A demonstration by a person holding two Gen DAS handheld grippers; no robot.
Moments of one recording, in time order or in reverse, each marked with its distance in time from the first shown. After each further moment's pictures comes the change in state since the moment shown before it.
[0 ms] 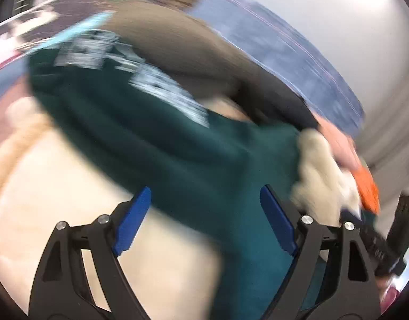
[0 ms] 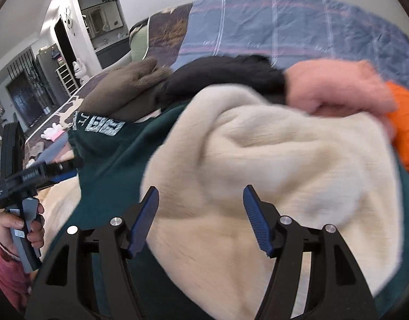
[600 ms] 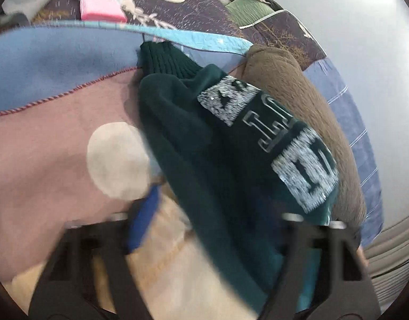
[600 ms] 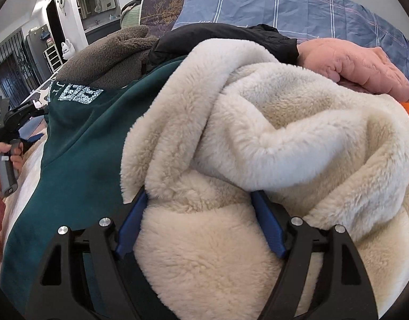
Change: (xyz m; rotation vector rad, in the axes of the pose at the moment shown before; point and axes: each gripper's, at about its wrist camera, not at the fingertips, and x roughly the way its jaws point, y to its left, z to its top) left arm 0.034 0.185 0.076 -0.491 -0.142 0.100; right arm 0.036 0.004 -0.020 -0.056 0.005 -0.100
